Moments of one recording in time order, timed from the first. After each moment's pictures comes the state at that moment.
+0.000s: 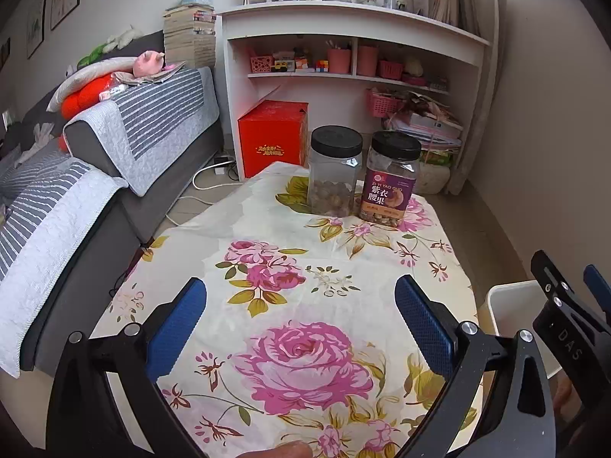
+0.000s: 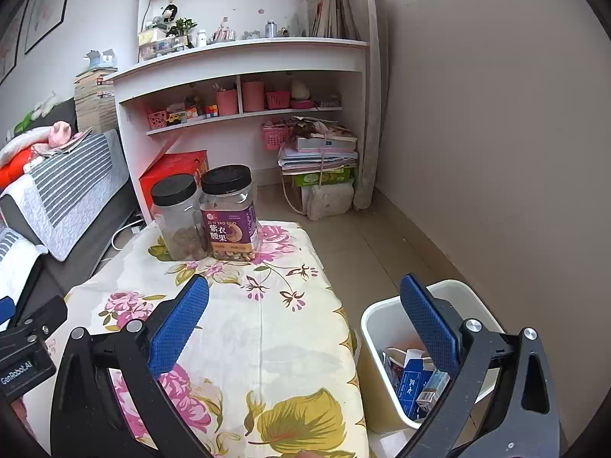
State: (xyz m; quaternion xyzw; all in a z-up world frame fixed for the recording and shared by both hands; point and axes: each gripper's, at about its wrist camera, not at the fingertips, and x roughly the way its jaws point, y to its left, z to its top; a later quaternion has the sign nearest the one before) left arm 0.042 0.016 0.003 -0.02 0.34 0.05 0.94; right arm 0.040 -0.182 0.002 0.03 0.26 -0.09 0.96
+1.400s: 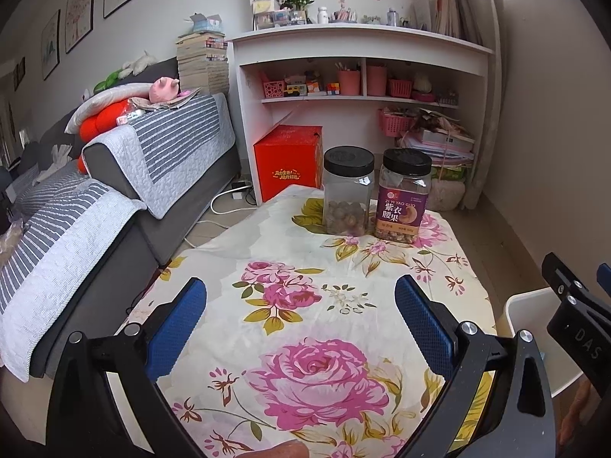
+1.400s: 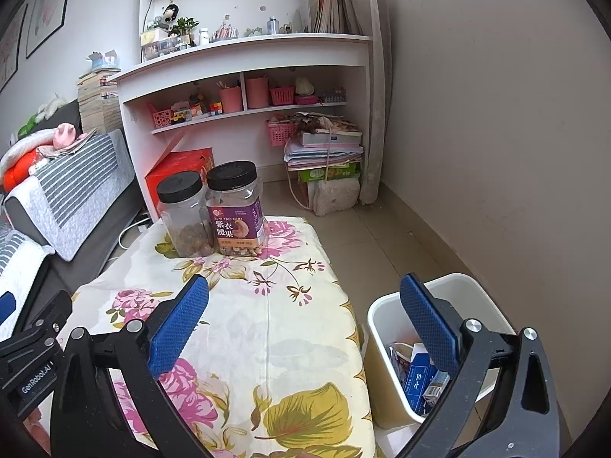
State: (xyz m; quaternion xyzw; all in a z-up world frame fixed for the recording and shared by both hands) left arm 0.033 0.006 0.004 0.01 0.29 0.08 0.95; right arm 0.040 -0.182 0.001 0.04 0.26 -0.08 0.96
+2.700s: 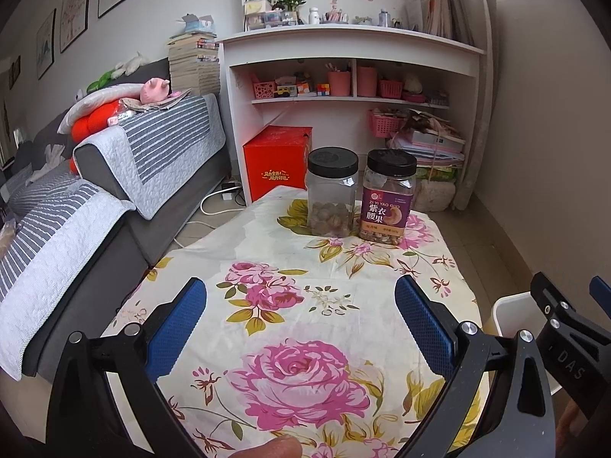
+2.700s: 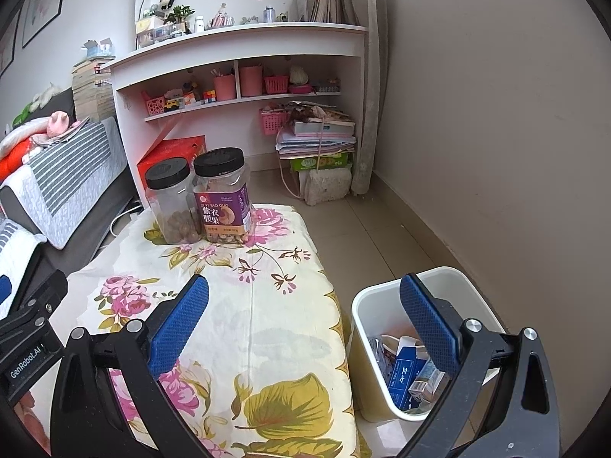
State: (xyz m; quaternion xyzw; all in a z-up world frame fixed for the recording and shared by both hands) left arm 0.037 -0.018 0.003 0.01 0.29 0.07 0.95; right arm 0.039 -0.196 -0.009 0.03 0.29 -0.09 0.95
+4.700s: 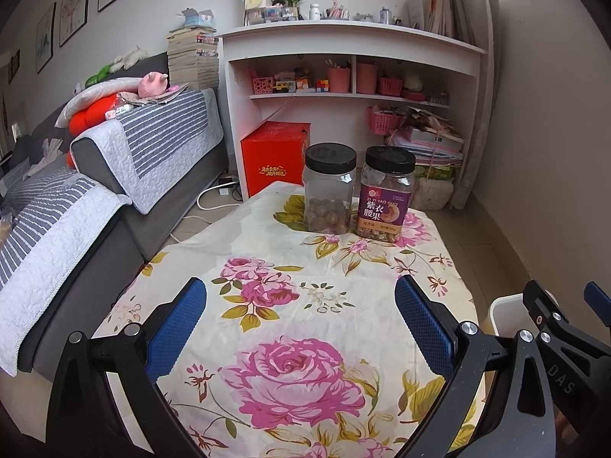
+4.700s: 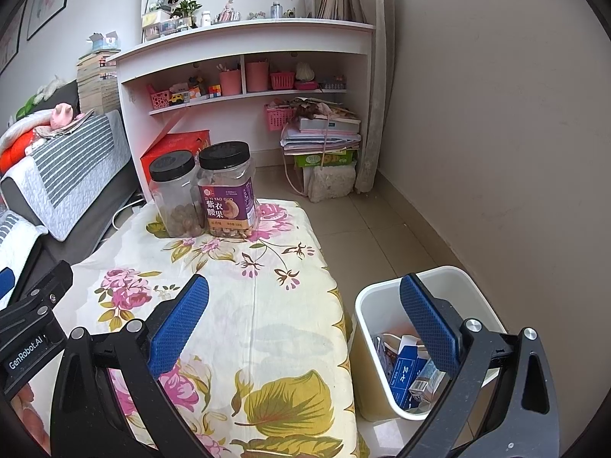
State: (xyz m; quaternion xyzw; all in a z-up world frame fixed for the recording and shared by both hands) left arm 0.036 -0.021 0.000 -0.01 0.30 0.07 0.95; right arm 0.039 -0.198 -0.012 0.02 0.29 -0.07 0.95
